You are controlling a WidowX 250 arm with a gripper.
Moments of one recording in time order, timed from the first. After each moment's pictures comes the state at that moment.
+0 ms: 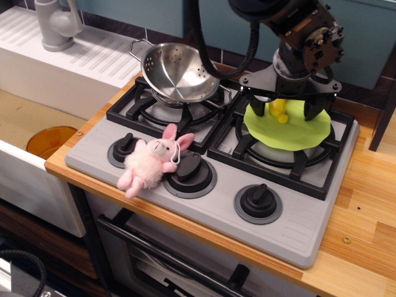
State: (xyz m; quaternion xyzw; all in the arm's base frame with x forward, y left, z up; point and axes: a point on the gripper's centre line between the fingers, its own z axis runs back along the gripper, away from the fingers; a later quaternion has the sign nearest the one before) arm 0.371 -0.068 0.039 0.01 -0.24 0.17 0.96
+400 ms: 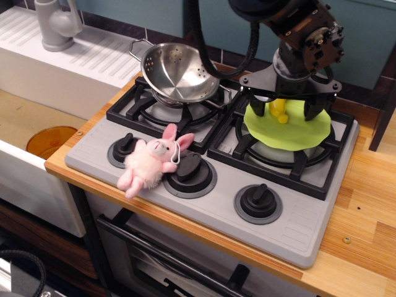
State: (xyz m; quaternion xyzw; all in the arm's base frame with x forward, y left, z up) arm 0.371 -0.068 0.041 0.02 -0.23 0.18 0.96
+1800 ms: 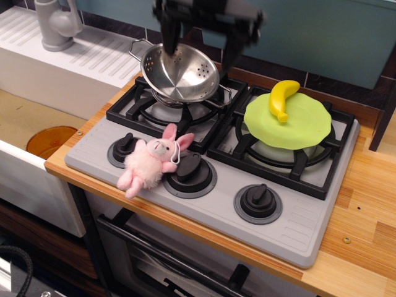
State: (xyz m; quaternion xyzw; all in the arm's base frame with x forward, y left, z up) arm 0.315 0.007 0.120 0.10 -0.12 0.14 0.98
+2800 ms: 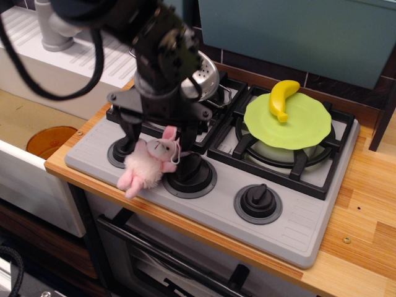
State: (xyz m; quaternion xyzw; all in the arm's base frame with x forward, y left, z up) arm 0.272 0.028 0.041 0.07 -0.19 0.16 0.97
